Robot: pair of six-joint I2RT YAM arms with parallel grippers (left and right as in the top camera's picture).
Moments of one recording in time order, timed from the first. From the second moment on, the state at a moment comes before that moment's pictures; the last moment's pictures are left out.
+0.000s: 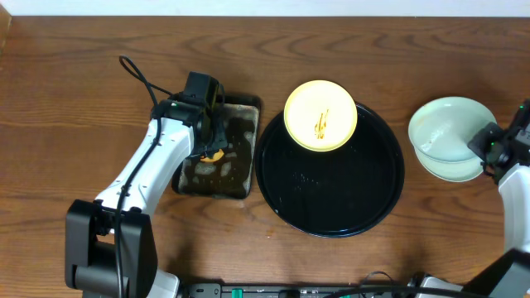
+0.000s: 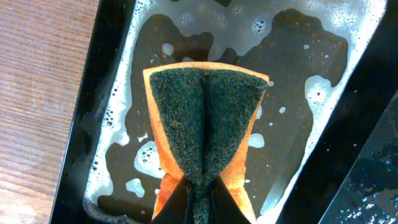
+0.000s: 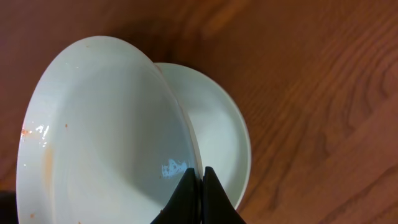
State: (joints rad) left arm -0.23 1.66 1.18 -0.86 -0.04 -0.46; right arm -0.48 1.46 0.98 -0.49 0.09 0.33
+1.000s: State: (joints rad) left arm -0.23 1.66 1.18 -0.86 -0.04 -0.46; right arm -0.26 1.54 1.12 -0.59 -0.38 0.19
